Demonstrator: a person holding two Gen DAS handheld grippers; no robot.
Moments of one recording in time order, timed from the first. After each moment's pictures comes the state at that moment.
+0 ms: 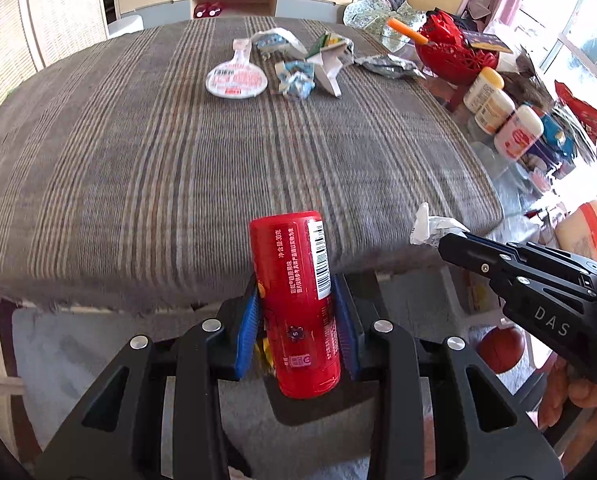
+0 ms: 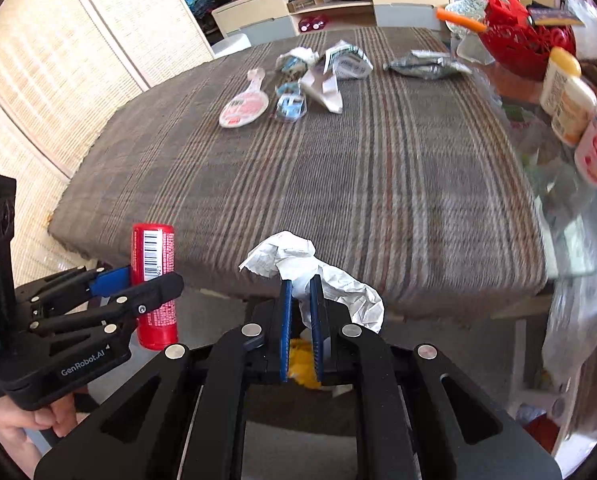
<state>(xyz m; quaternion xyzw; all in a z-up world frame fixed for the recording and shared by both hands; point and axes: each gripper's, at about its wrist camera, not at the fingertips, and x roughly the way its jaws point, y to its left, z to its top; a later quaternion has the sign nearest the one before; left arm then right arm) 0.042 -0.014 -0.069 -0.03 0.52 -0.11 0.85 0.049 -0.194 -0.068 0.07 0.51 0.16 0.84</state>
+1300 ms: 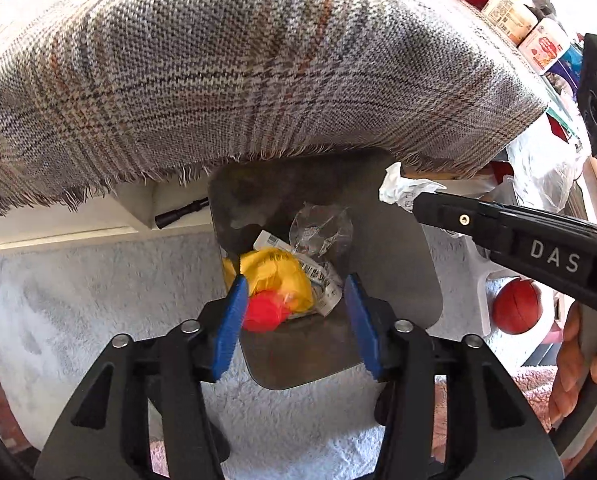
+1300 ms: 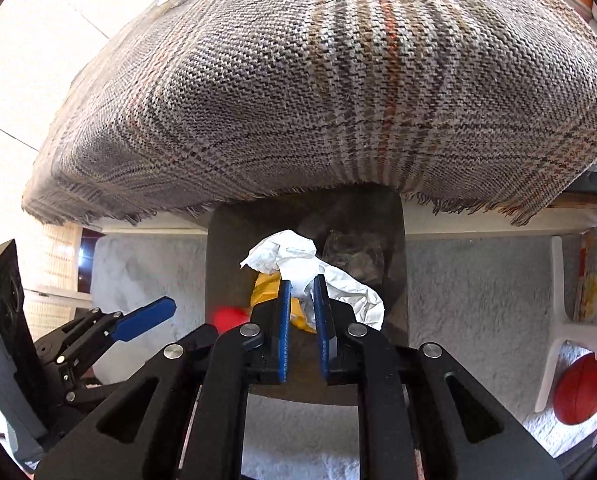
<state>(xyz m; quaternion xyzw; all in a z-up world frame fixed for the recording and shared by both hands) 0.001 -0.034 -0.202 -0.03 0.58 -0.11 0.80 0.028 -0.188 -0.182 0.10 0.60 0.14 0.78</state>
